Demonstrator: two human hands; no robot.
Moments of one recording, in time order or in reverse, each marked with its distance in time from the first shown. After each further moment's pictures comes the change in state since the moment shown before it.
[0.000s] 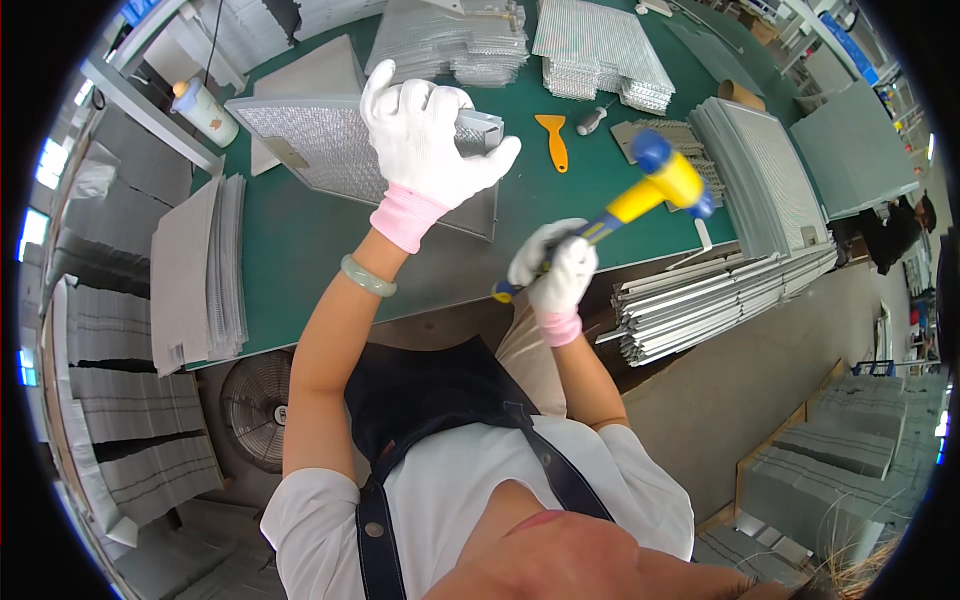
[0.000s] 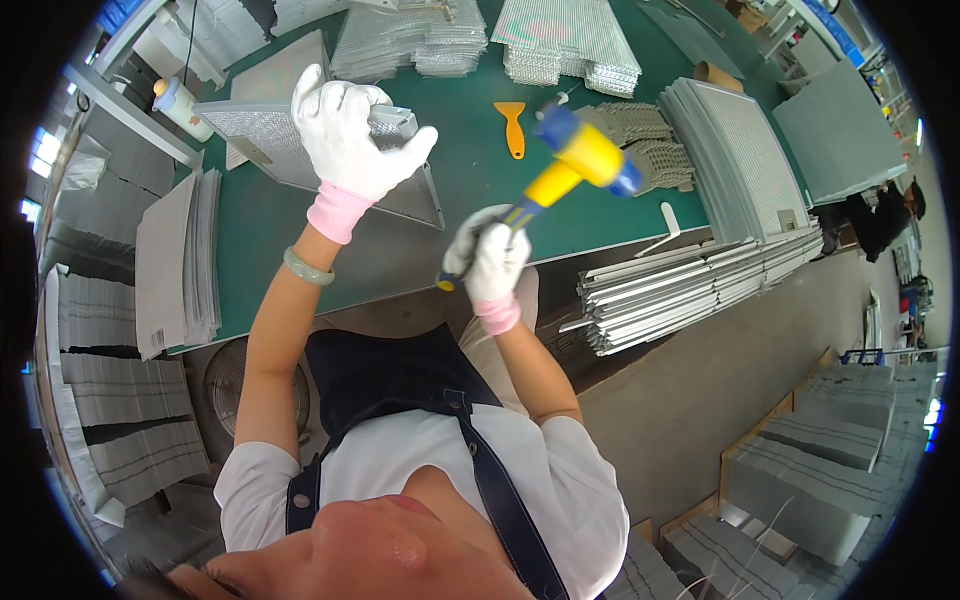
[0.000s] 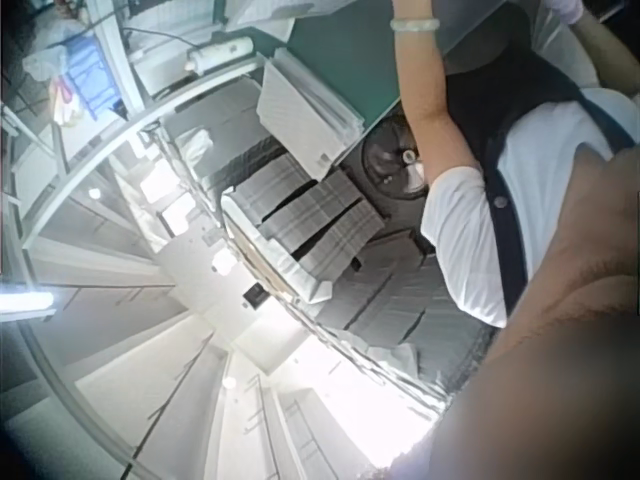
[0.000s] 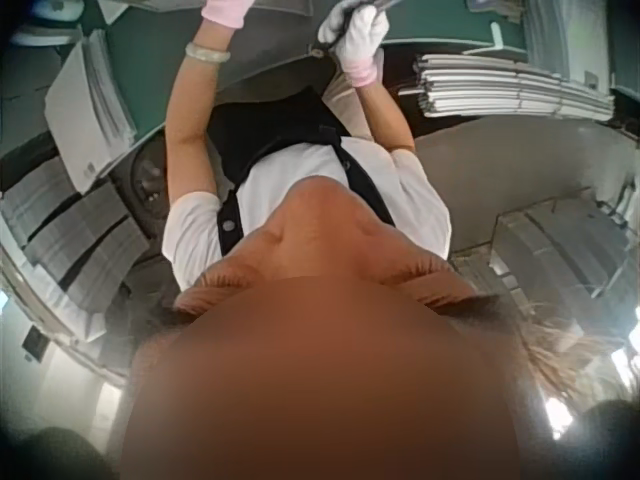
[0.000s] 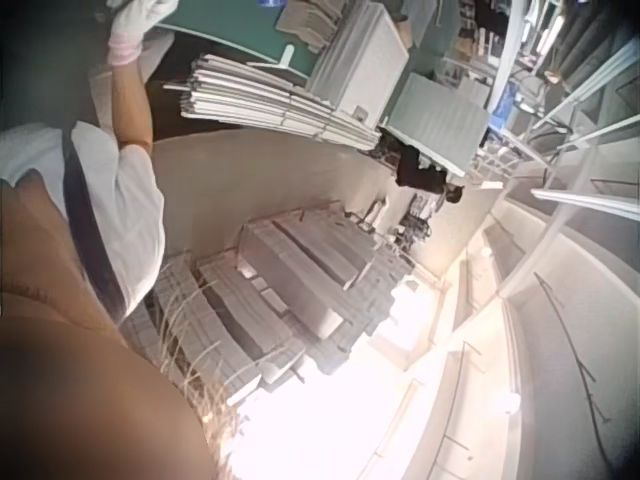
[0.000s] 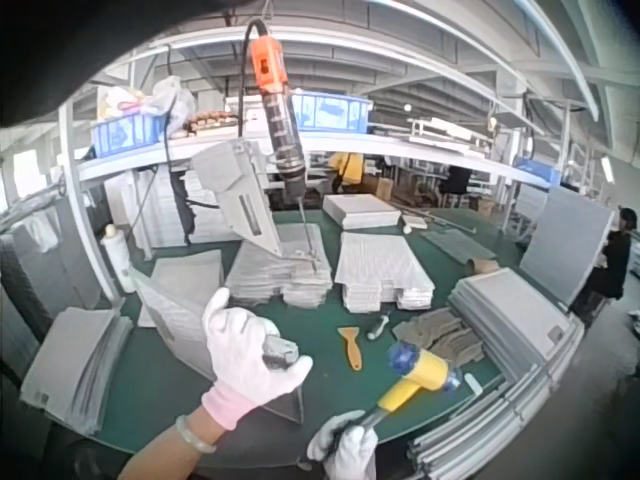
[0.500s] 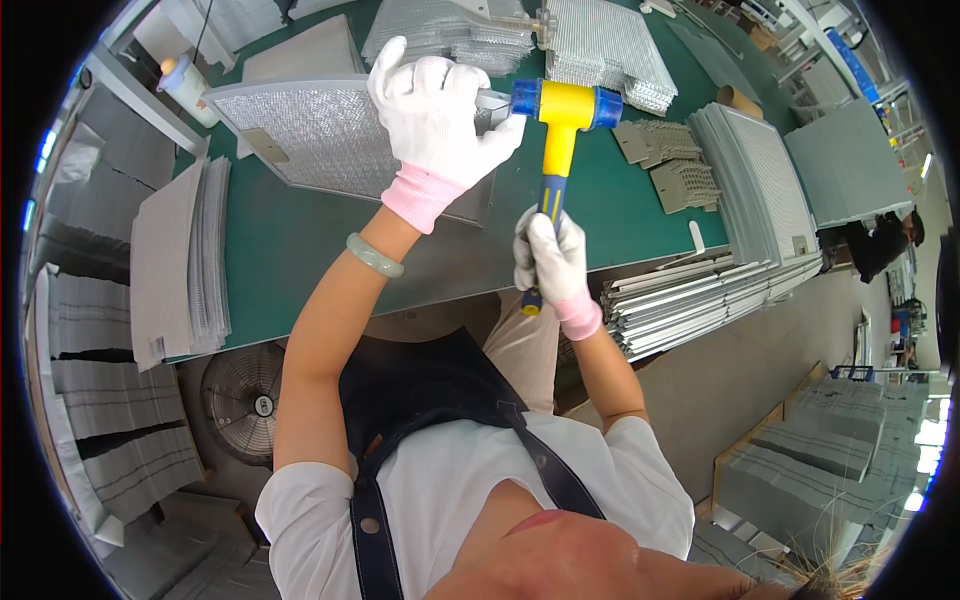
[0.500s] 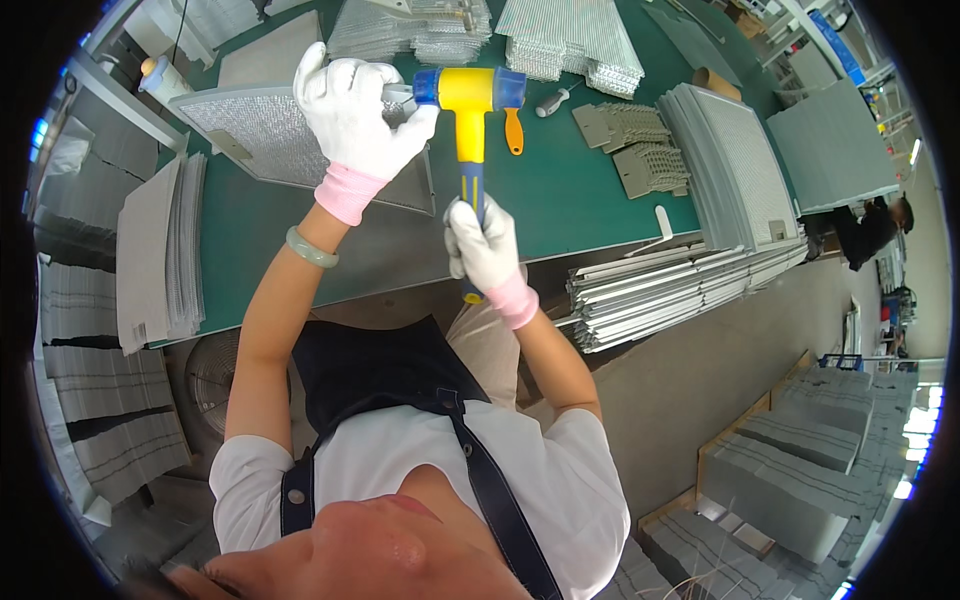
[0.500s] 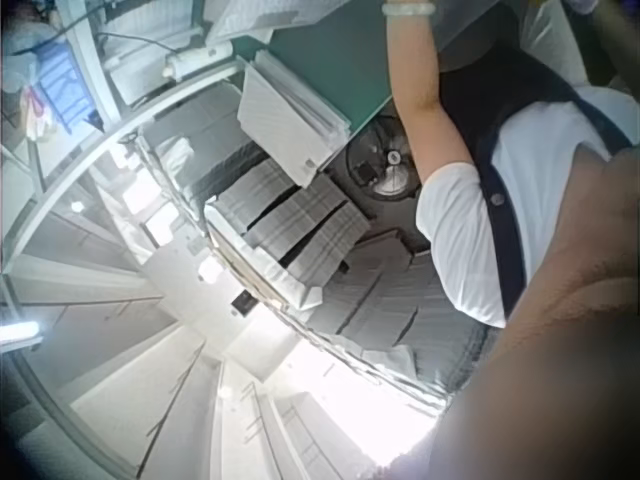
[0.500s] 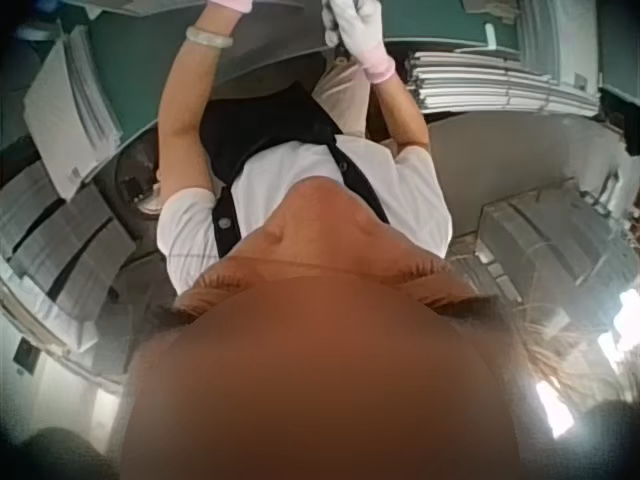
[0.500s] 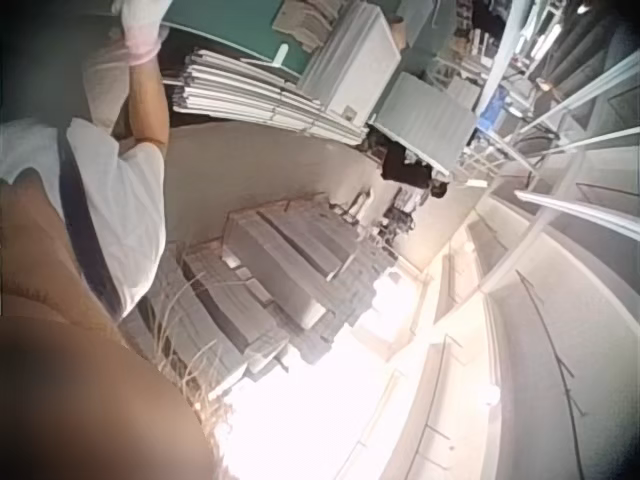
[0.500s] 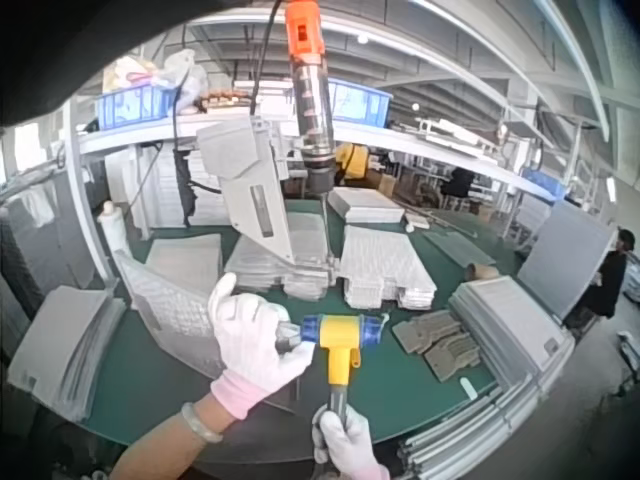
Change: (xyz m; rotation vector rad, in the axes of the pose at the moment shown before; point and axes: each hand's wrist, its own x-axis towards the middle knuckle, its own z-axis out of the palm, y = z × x) left_hand -0.002 -0.011 0.014 -0.001 0.125 -0.001; right_hand 0.017 -0.028 0.013 -0.441 -0.169 0.472
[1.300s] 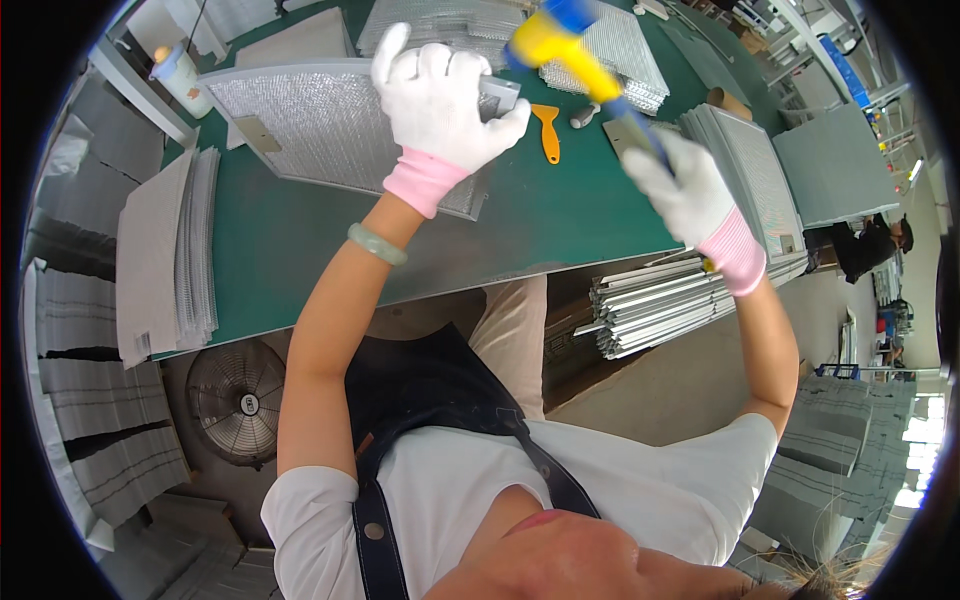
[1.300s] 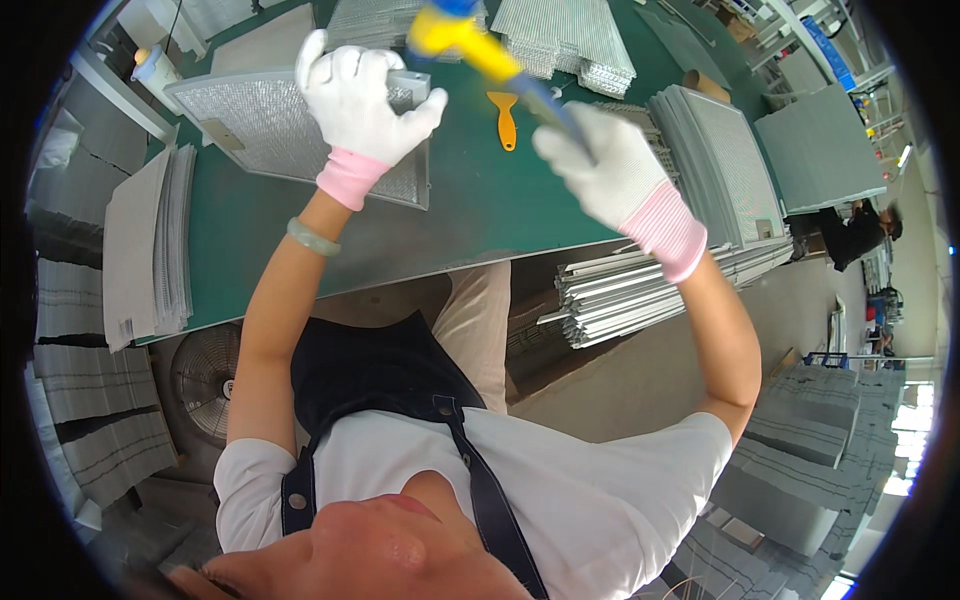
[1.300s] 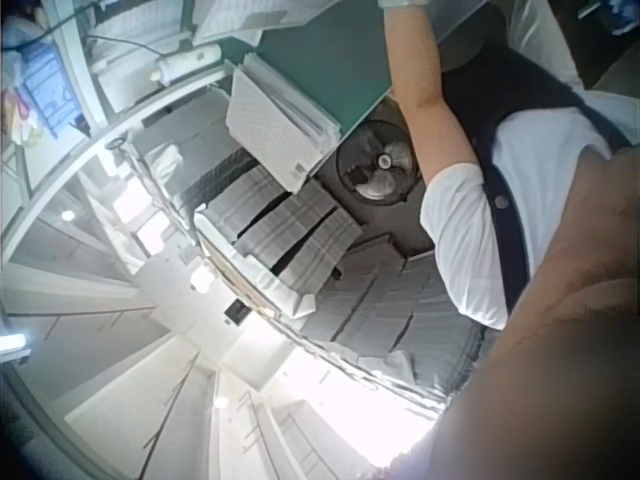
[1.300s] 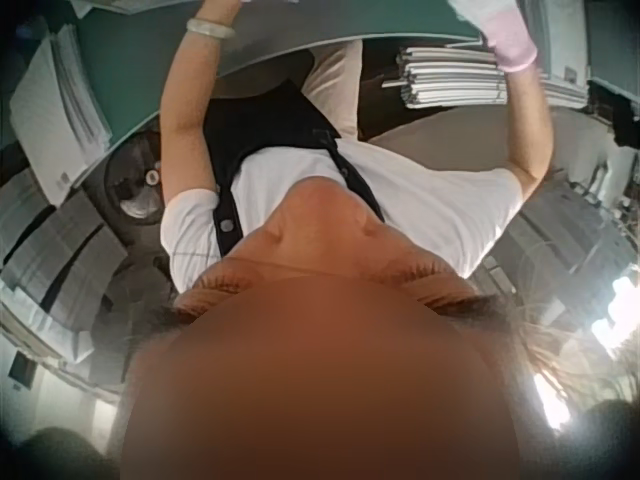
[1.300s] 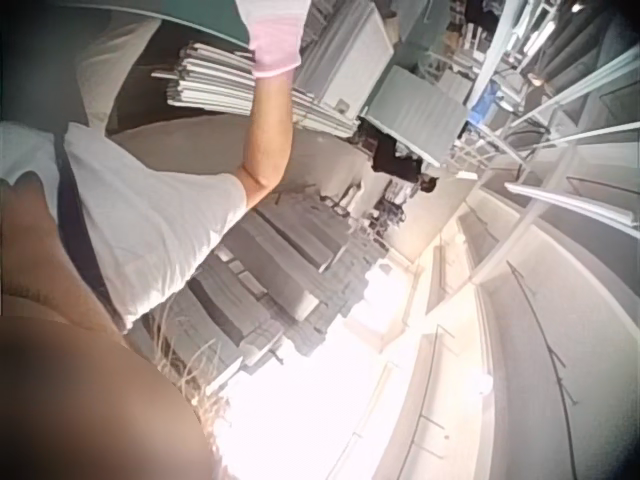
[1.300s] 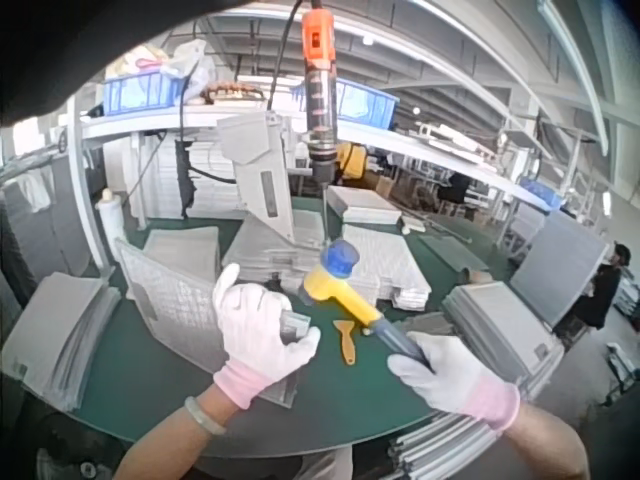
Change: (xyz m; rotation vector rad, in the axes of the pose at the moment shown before) left_hand -0.002 0.000 0.011 0.003 0.069 -0.004; right_hand 0.013 -0.162 -0.039 -1.341 -0.066 -0.153
